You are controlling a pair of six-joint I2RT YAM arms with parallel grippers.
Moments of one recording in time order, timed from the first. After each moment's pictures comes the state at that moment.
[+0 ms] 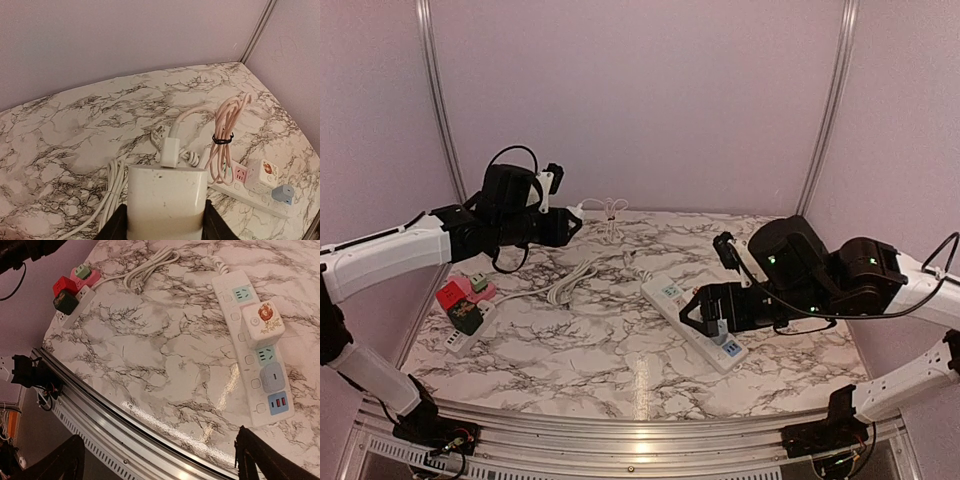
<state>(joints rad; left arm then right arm) -0.65 1.48 1.21 -0.24 -0.09 -0.27 1.18 1.12 1.14 -0.81 0.18 0.80</state>
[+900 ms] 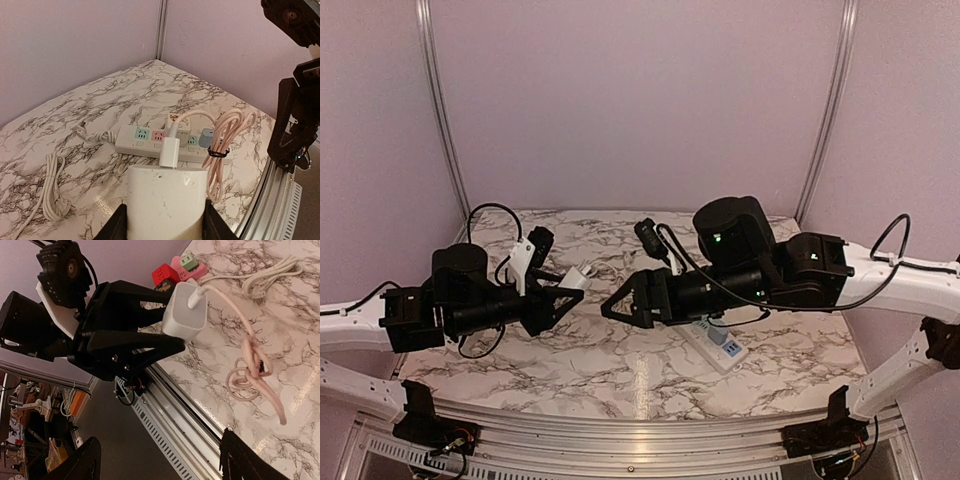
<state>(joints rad) -1.06 0.97 0.70 -0.04 -0.14 -0.19 1.23 1.36 1.28 -0.44 -0.13 0.80</state>
